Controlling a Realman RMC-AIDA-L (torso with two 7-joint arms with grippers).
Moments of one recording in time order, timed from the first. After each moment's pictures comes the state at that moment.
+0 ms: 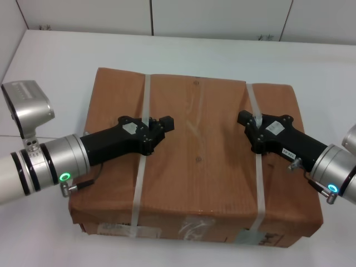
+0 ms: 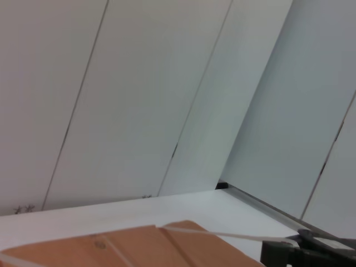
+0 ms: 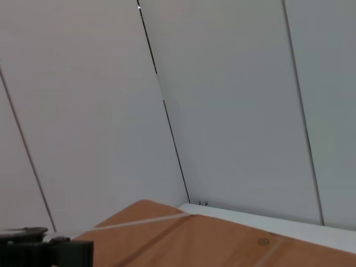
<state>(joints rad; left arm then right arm) -0.49 -2.03 1.50 0.30 0.93 1.22 -1.11 0.59 2.08 0.35 0.07 -2.50 -1.14 0.71</state>
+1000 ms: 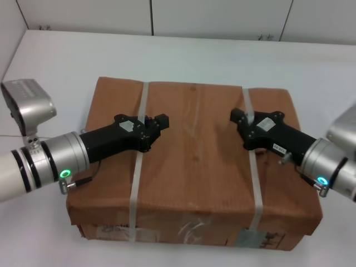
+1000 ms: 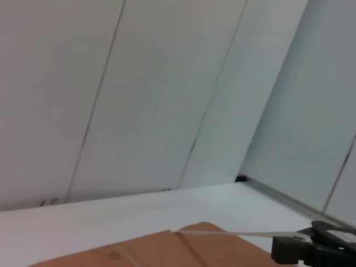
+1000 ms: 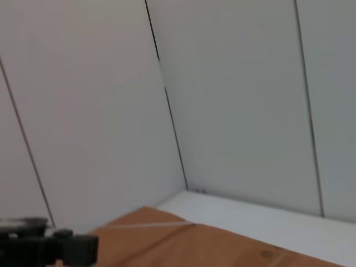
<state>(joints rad) -0.50 -2.03 1.48 0.29 0.93 1.17 -1.10 0.63 2.08 0.35 0.09 -2.50 -1.06 0.70</state>
